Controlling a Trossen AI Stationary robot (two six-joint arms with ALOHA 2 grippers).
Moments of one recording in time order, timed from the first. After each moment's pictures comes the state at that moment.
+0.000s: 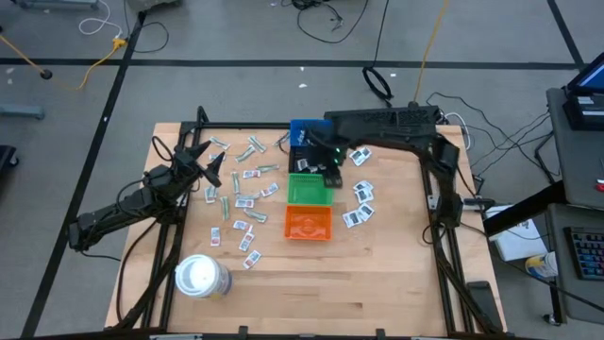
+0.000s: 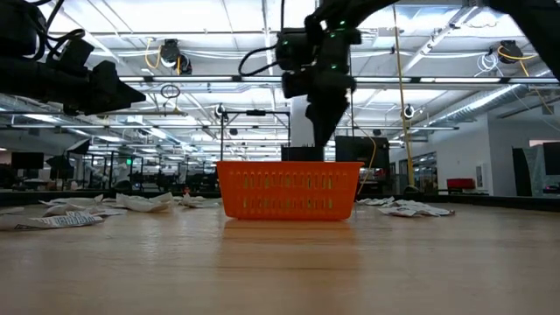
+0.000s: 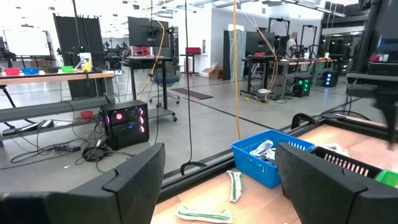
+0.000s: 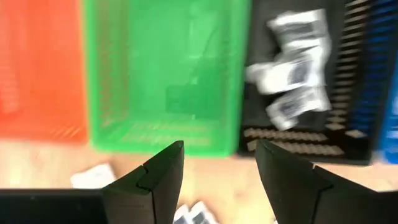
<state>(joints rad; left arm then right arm) 0.42 0.01 0.02 0.06 -0.44 0.02 -0.34 1.96 1.71 -1.13 -0.11 -0.35</state>
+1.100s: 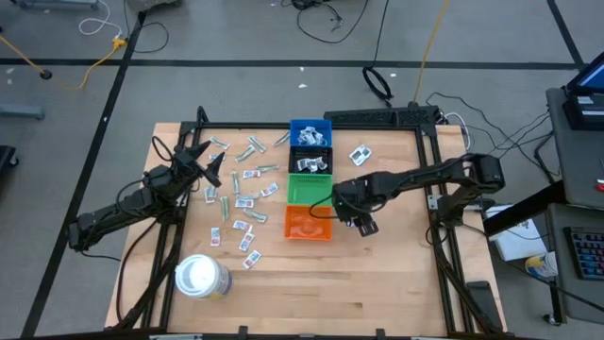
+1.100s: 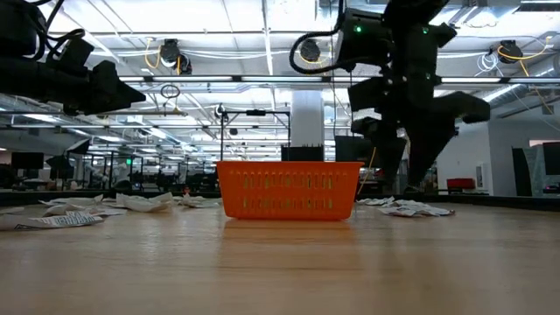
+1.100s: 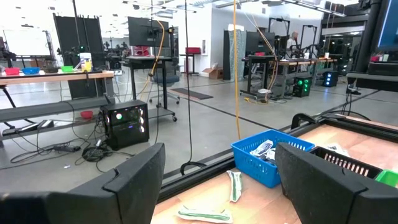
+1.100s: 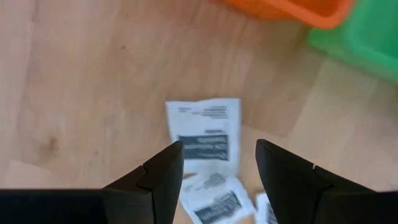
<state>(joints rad) 0.42 0.01 0.02 0.06 -0.45 0.02 -0.01 1.64 1.02 -0.77 -0.02 -0.35</state>
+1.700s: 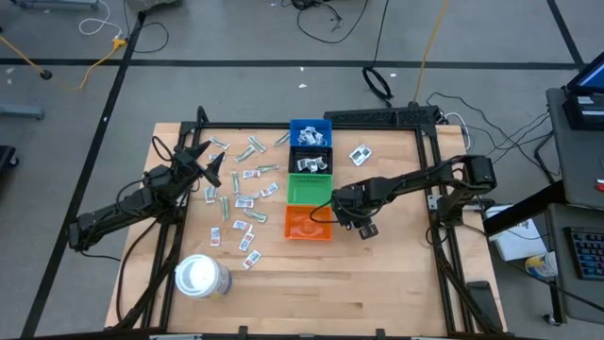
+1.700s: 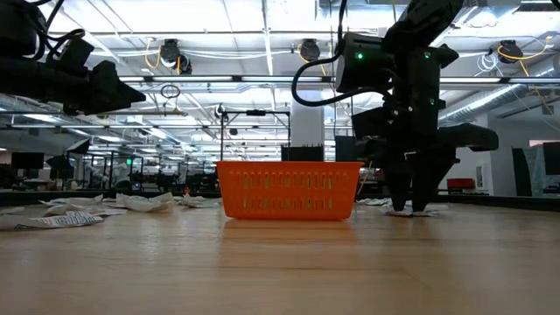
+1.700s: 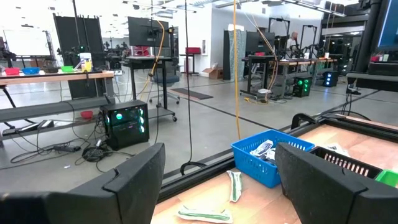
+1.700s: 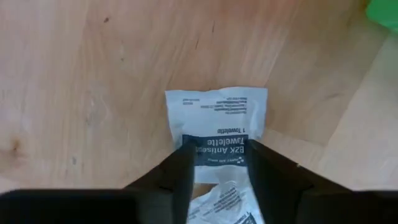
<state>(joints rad) 0.42 0.01 0.02 0.06 -0.45 0.02 -0.01 1.70 0.96 -0.66 -0.03 -0.36</state>
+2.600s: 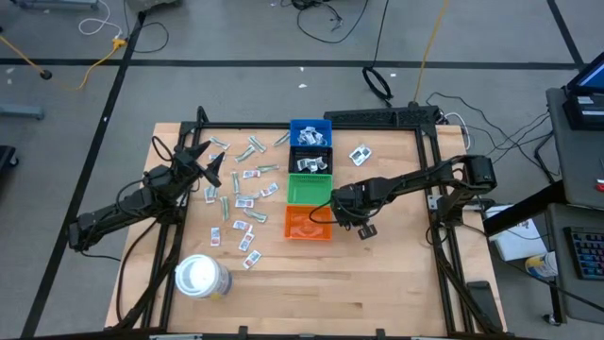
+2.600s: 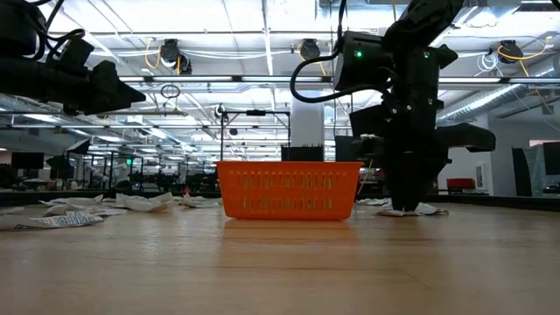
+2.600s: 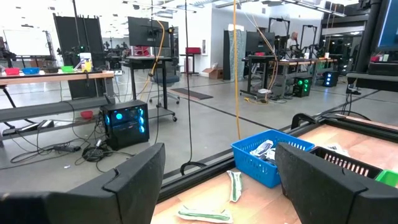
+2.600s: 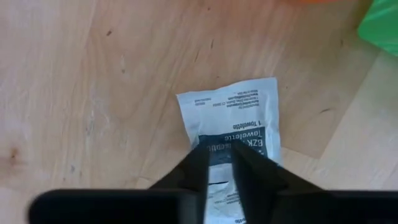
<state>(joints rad) 0.42 0.01 0.02 0.06 -0.45 0.02 -0.01 1.70 0.96 -0.64 -0.03 -0.38</state>
